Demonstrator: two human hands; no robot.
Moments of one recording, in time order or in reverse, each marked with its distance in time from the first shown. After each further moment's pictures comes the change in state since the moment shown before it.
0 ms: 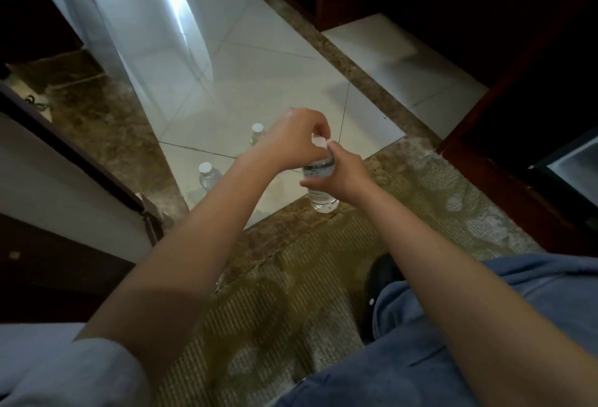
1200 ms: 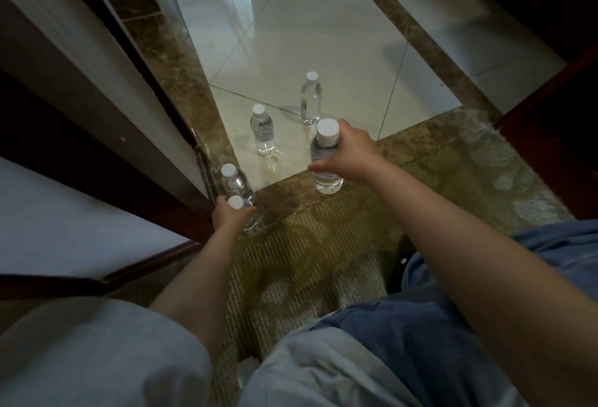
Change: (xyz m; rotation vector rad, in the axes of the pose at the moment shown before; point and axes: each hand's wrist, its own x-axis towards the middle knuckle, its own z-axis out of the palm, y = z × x) left_hand -0.220 -0.181 0.126 -0.522 0.250 -1.235; right_hand -0.041 -0.043 0.072 -0.106 -0.141 -0.096
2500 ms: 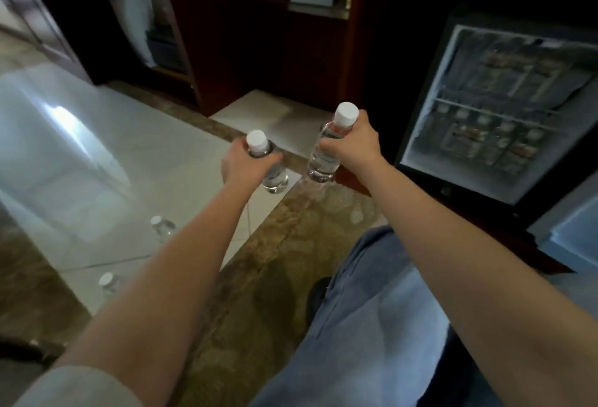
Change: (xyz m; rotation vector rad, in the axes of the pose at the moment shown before) left_hand -0.224 0.345 0.146 -0.019 -0.272 0.914; right_hand -0.106 0.133 -0.265 0.471 0.879 0.281
